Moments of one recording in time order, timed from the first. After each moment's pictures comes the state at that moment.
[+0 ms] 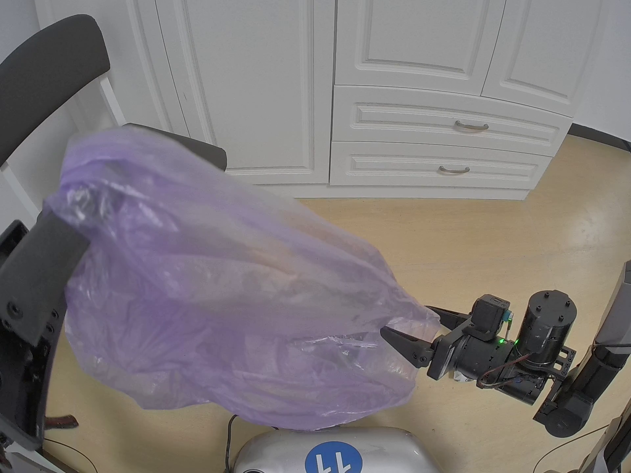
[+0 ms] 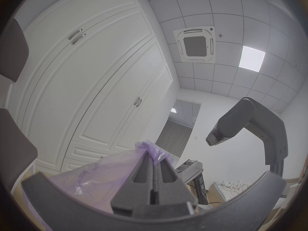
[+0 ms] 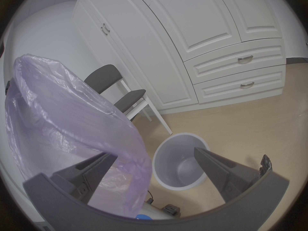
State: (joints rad) left arm -1.04 1.12 -0.38 -1.26 -0.06 -0.17; right arm 0.62 1.91 -0.24 -1.55 0.08 0.29
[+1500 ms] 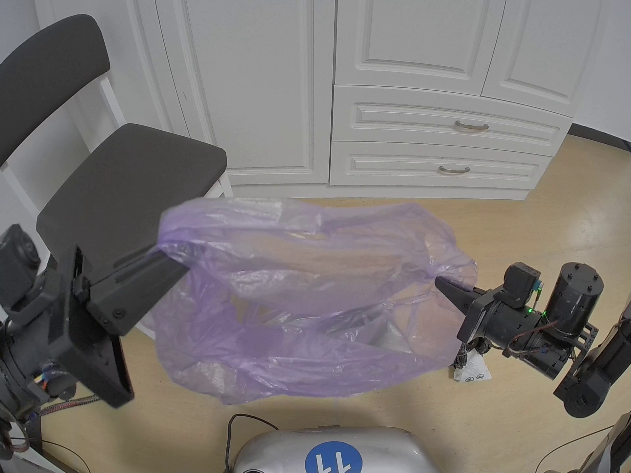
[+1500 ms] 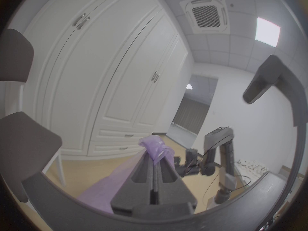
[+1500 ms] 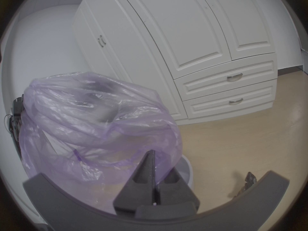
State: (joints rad) left arm -0.80 1.16 -0.36 -1.08 -0.17 -0.15; right arm 0.50 1.81 -0.27 -1.51 0.09 0.25
